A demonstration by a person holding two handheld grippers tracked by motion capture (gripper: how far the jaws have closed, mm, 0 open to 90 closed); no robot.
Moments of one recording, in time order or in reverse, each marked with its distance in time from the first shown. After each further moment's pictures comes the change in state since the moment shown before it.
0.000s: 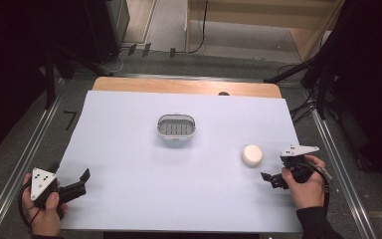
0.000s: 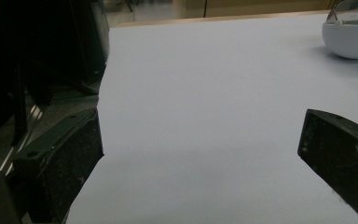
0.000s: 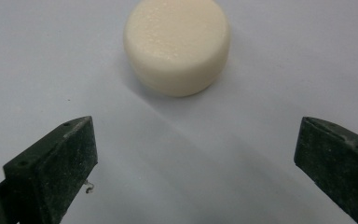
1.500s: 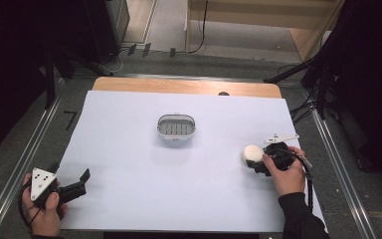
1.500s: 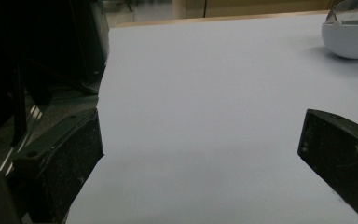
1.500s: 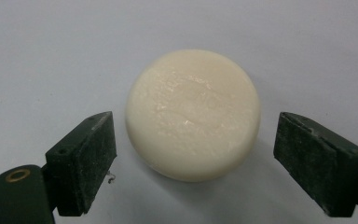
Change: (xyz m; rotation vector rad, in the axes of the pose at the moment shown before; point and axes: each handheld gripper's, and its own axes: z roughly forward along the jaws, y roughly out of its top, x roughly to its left) left arm 0.000 0.000 0.000 -0.001 -0.002 0.000; right arm 0.009 0.037 0.039 0.007 0.000 0.076
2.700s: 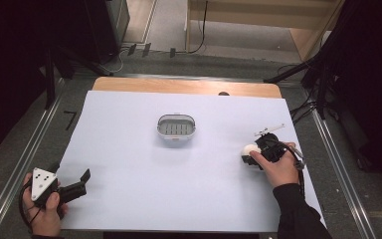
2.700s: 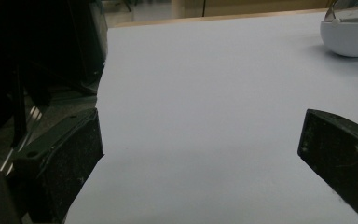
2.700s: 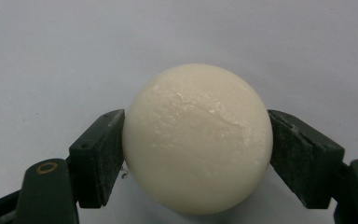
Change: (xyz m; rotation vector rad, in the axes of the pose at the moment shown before) left arm 0.000 0.000 0.000 0.004 -0.001 0.010; right arm 0.007 0.029 0.015 0.163 -0.044 0.047
